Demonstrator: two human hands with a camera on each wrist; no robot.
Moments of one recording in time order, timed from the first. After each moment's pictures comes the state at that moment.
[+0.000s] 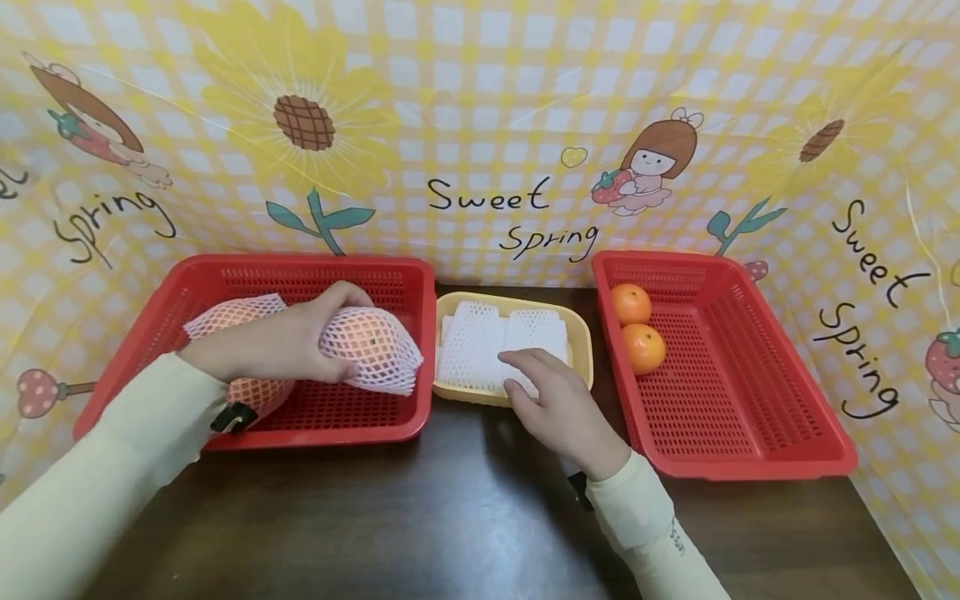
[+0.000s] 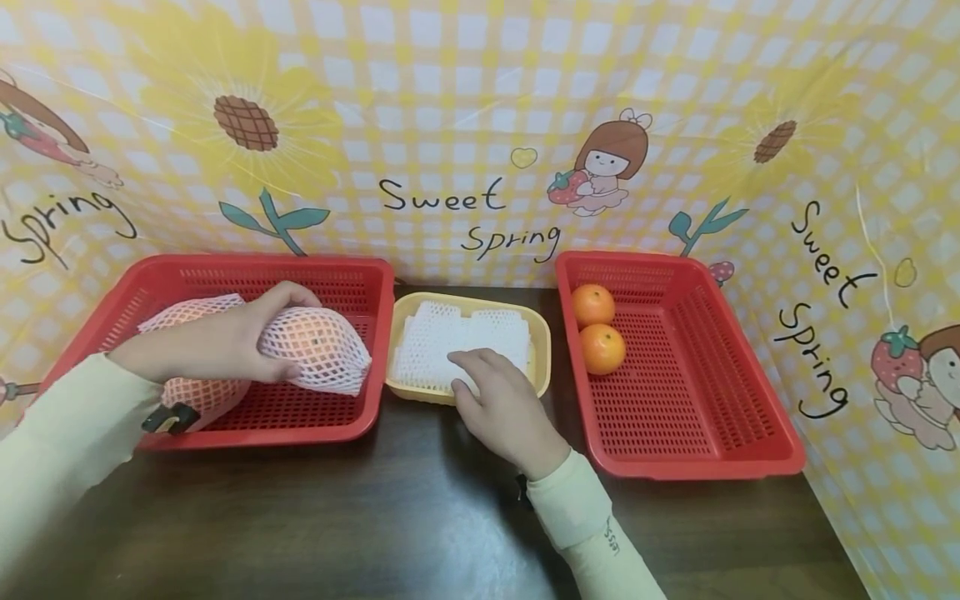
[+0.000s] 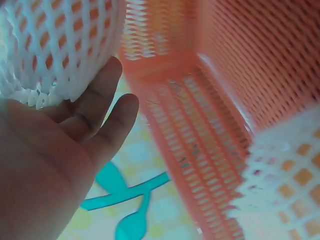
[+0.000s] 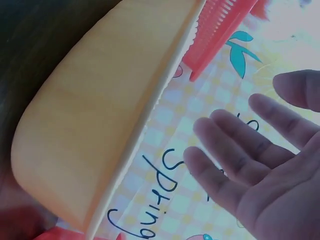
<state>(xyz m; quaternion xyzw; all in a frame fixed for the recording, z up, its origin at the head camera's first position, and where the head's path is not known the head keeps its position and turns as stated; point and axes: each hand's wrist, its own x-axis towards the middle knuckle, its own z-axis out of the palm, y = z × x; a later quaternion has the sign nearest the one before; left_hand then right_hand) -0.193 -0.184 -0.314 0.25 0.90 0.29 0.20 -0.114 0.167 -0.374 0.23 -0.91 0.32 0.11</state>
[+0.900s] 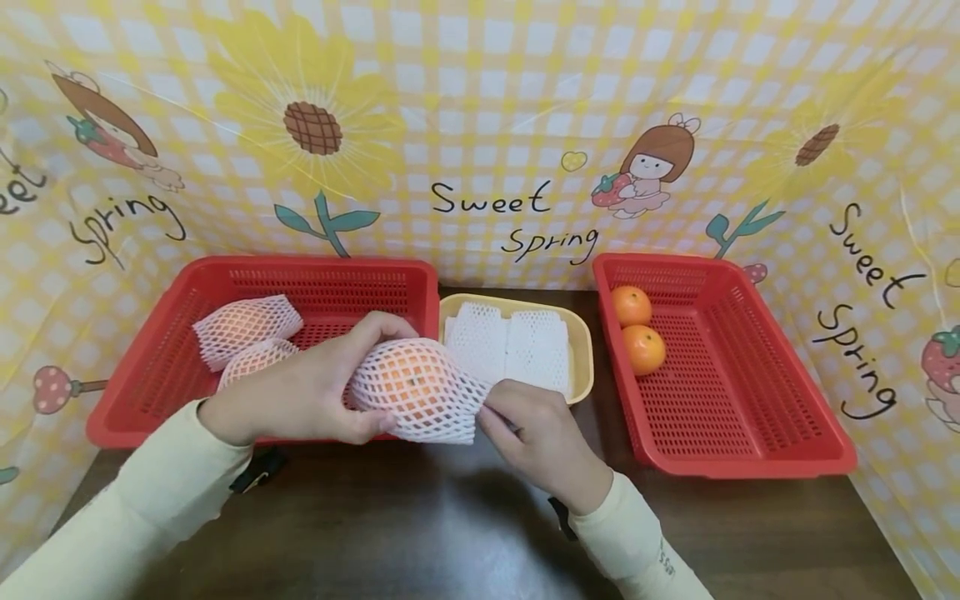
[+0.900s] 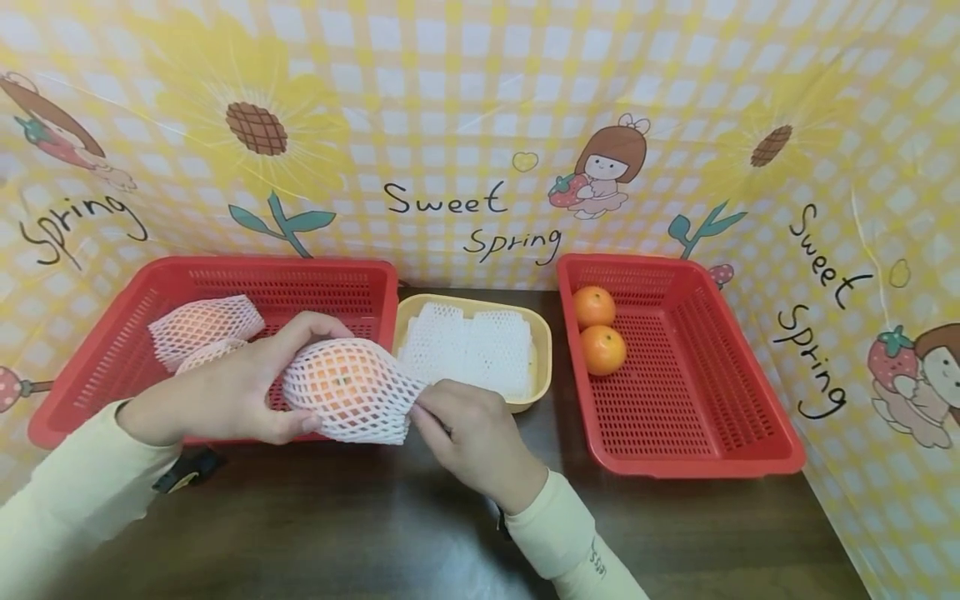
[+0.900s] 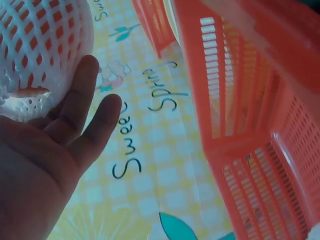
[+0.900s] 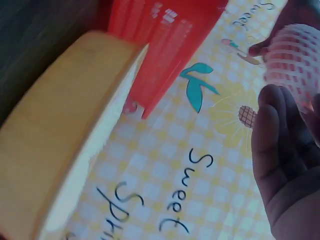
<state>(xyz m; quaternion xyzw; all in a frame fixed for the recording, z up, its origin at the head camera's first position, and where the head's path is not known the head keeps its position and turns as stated) -0.128 -0.146 -0.295 0.39 0.83 0.37 0.11 -0.085 0.136 -0.360 0.39 -0.81 0.36 0.25</state>
